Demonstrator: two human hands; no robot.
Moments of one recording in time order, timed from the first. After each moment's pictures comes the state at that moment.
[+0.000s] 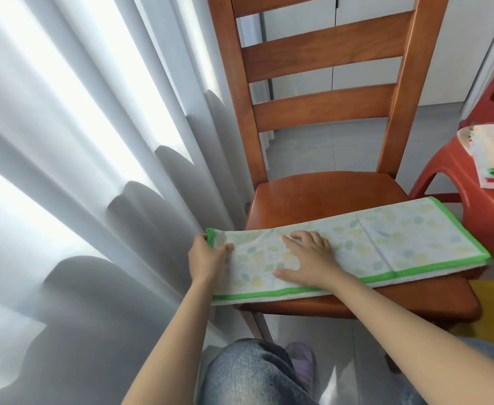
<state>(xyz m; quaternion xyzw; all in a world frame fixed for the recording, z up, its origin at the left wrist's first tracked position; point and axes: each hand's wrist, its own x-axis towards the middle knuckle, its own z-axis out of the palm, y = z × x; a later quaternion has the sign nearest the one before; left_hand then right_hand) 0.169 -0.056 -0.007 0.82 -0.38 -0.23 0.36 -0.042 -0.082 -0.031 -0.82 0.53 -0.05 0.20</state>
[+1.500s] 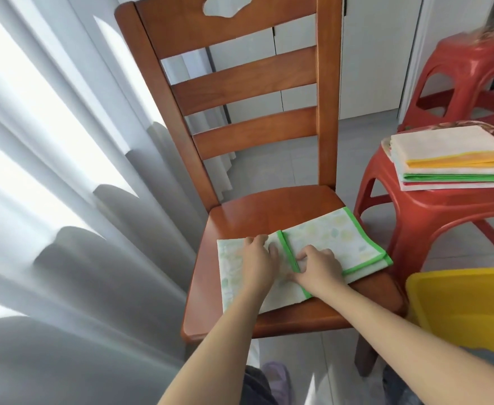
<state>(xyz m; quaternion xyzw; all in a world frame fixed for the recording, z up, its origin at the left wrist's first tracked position) -0.015 -0.101 -0.017 0.72 -0.60 -0.22 0.28 -0.138 -0.076 -0.024 -0.62 0.71 -0.17 0.28</state>
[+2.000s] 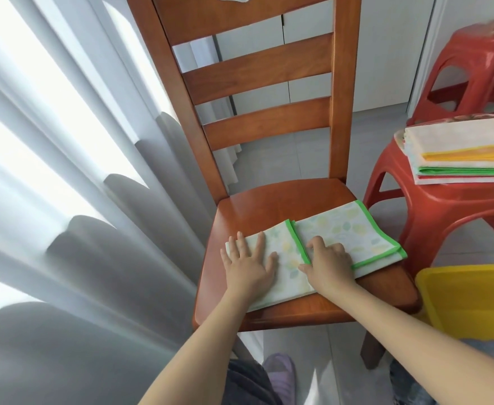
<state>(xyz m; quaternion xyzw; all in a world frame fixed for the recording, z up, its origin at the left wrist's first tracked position) 0.040 -0.088 -0.043 0.71 -0.70 -0.10 0.00 -0.124 -0.068 -0.020 -0.66 0.72 -0.15 0.17</state>
